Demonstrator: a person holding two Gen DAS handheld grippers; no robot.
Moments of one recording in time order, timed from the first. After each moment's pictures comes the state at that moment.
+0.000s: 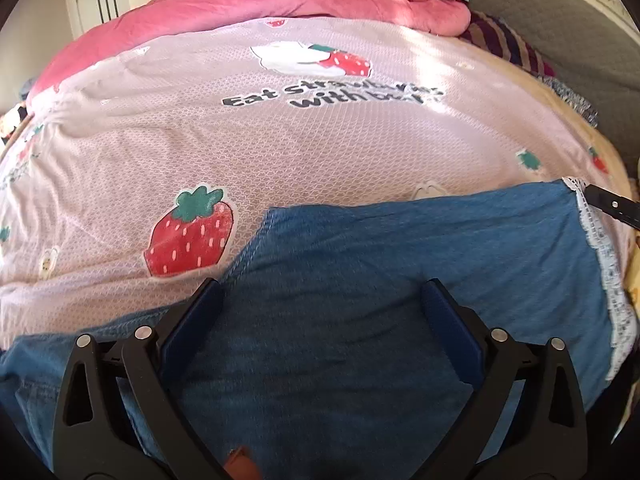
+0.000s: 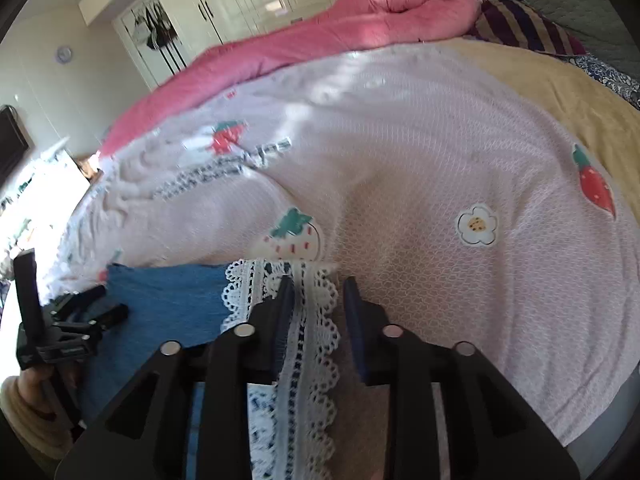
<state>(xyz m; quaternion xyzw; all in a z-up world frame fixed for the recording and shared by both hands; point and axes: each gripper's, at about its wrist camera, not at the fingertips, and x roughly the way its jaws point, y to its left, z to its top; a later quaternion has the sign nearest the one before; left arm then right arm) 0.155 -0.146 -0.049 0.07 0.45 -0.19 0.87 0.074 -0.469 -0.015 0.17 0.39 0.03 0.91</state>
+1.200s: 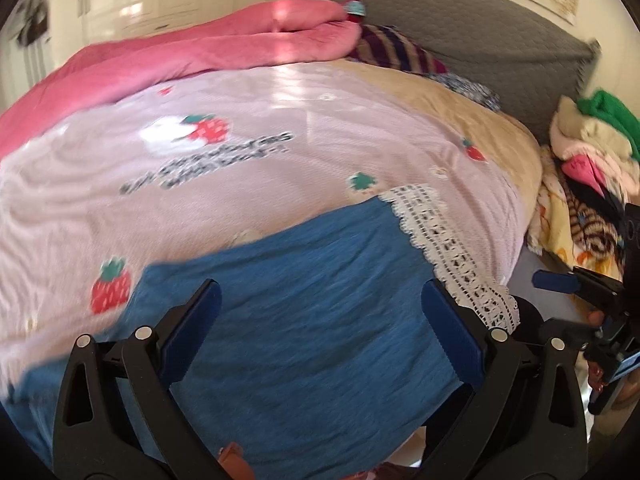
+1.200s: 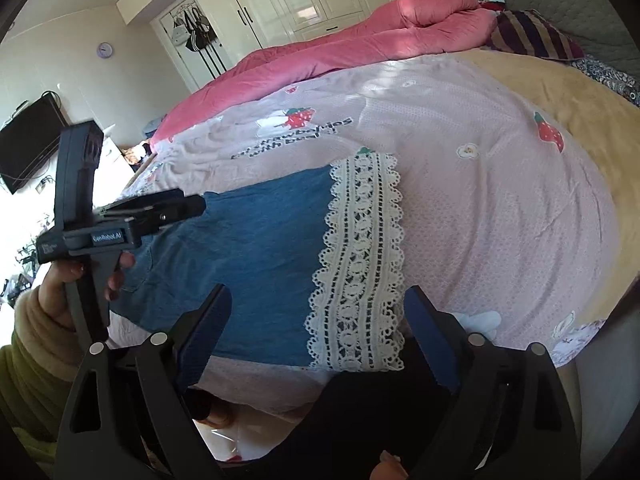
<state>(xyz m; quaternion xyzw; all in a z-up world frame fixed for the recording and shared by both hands) 0.088 -0.221 0.025 0.11 0.39 -0.35 0.84 -0.057 -0.425 0.010 0.17 0.39 0.08 0.90</state>
